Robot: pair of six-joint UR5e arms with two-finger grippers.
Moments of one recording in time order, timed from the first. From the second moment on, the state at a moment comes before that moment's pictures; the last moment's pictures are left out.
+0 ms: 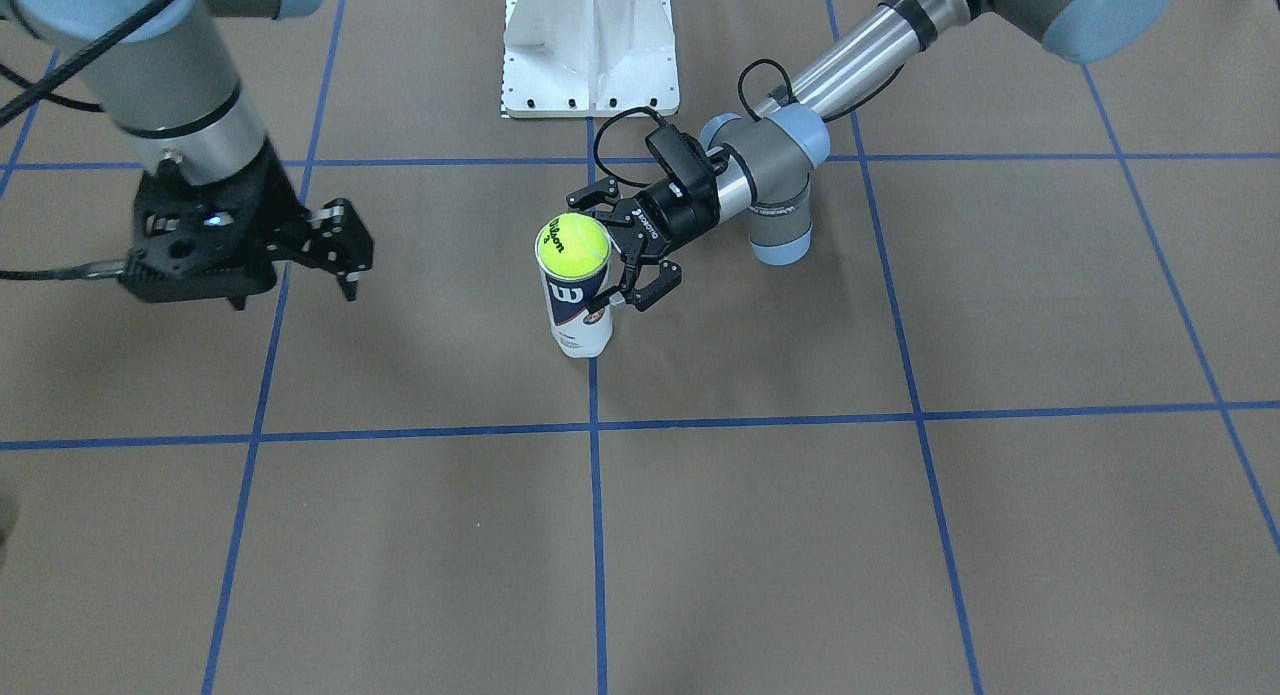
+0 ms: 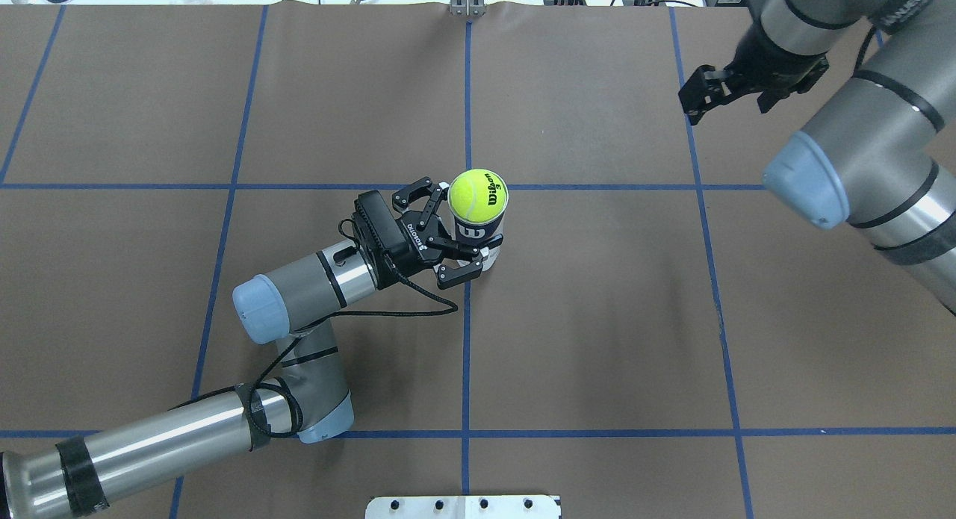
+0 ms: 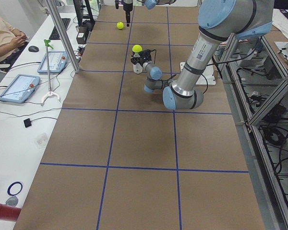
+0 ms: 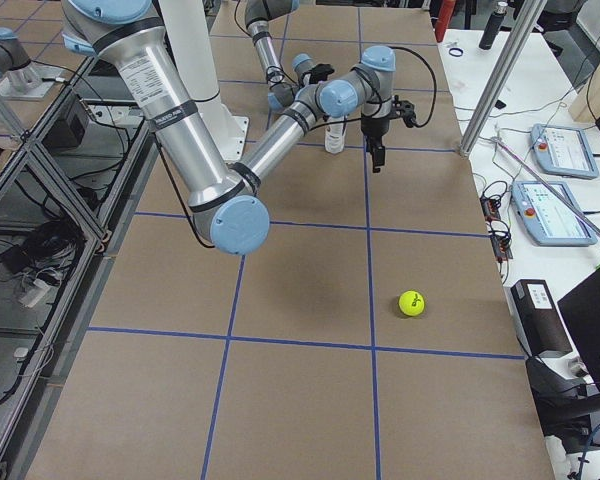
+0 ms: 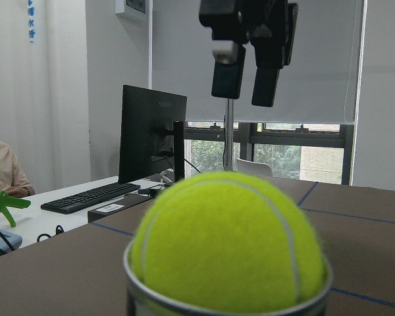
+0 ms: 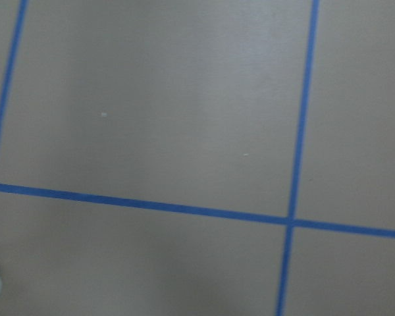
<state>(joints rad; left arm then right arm) -0.41 -2.30 -1.04 -3.52 -1.39 -0.31 1.04 -1.10 1.79 -1.74 2.10 0.53</state>
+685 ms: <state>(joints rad) -0.40 -2.30 -1.04 -3.52 -1.39 -0.31 1.23 -1.15 1.19 -1.12 2.19 0.14</state>
